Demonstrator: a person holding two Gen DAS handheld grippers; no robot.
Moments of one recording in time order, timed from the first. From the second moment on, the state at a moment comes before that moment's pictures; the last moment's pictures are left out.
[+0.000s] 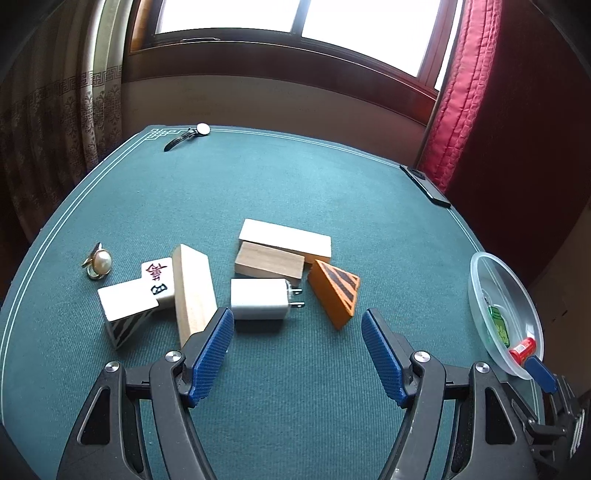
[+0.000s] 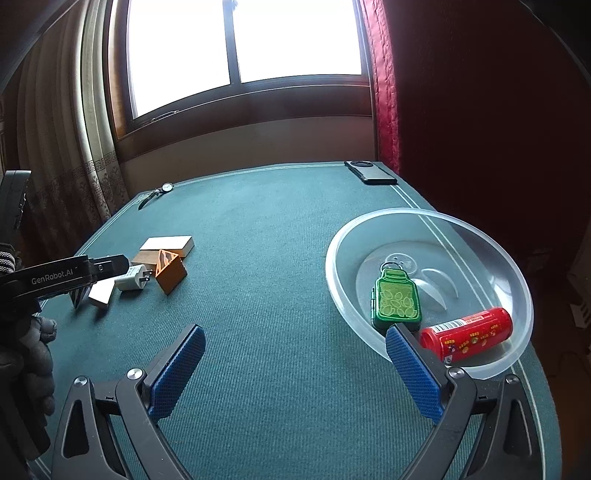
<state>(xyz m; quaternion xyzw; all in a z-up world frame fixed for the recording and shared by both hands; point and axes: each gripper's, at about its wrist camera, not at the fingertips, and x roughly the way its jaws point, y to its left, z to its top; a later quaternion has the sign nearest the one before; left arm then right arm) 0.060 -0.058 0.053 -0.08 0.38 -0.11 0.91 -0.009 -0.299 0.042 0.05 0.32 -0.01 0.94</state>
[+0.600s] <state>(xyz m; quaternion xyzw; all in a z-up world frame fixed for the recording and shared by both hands) 0.057 0.028 0.038 -0.10 0.38 -0.02 0.92 -0.001 -0.270 0.032 0.04 0.36 0.03 0.93</state>
